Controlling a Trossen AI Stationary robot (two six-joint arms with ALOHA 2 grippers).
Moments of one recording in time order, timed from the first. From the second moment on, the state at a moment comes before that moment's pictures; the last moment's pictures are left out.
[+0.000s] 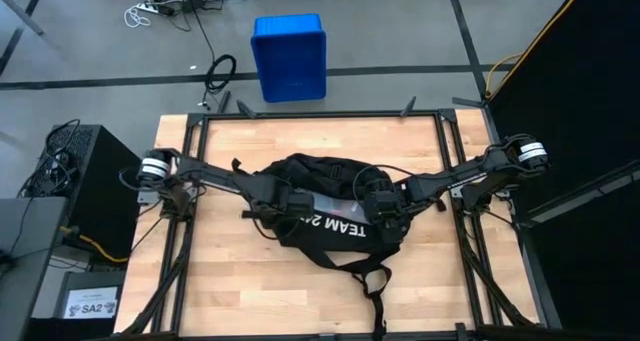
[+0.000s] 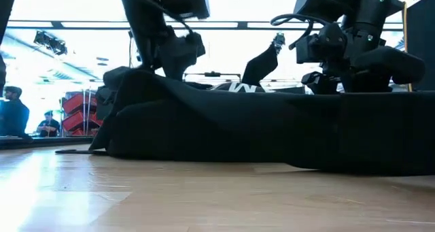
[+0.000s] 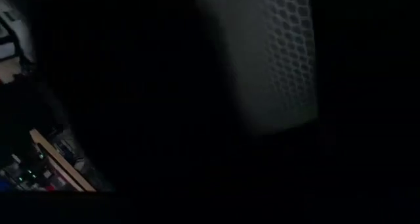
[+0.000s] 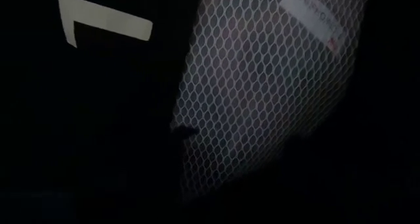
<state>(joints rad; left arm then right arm) -0.12 1.74 1.25 -0.91 -0.66 0.62 0.17 1.49 0.83 -0.59 0.12 -0.01</state>
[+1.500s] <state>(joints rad) -0.08 1.73 1.14 -0.57 -0.29 0.73 0.15 1.49 0.88 -0.60 0.13 -0.03</state>
